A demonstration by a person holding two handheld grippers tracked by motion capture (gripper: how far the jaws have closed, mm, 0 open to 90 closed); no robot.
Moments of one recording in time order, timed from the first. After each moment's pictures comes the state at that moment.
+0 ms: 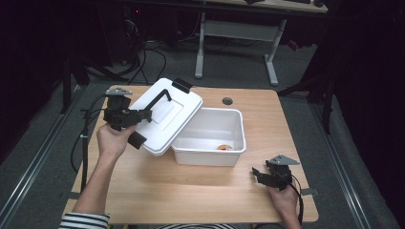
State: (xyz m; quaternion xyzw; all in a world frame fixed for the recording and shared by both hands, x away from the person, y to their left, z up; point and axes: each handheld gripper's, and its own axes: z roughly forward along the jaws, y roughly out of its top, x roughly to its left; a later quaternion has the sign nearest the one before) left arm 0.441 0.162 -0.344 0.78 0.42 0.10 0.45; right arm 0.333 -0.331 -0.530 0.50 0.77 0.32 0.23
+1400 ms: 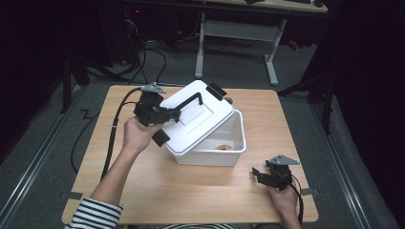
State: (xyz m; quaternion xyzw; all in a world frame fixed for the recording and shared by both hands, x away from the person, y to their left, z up) left arm 0.451 0.092 -0.336 0.83 0.33 0.06 0.45; right arm 0.333 -0.331 -0.530 0.51 0.77 0.32 0.23
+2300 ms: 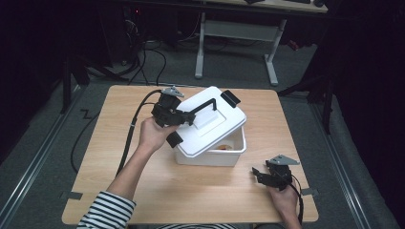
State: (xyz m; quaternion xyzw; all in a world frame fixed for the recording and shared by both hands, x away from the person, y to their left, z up) left arm 0.462 0.052 -0.353 0.85 0.29 0.04 0.44; right arm 0.333 -0.331 -0.530 0.51 0.77 0.32 0.23
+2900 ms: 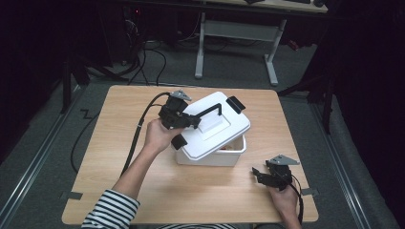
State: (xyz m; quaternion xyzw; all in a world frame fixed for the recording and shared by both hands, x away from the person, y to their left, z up) left arm 0.464 0.036 -0.363 0.86 0.27 0.03 0.43; right arm 0.333 -0.331 -0.530 0.51 0.77 0.32 0.23
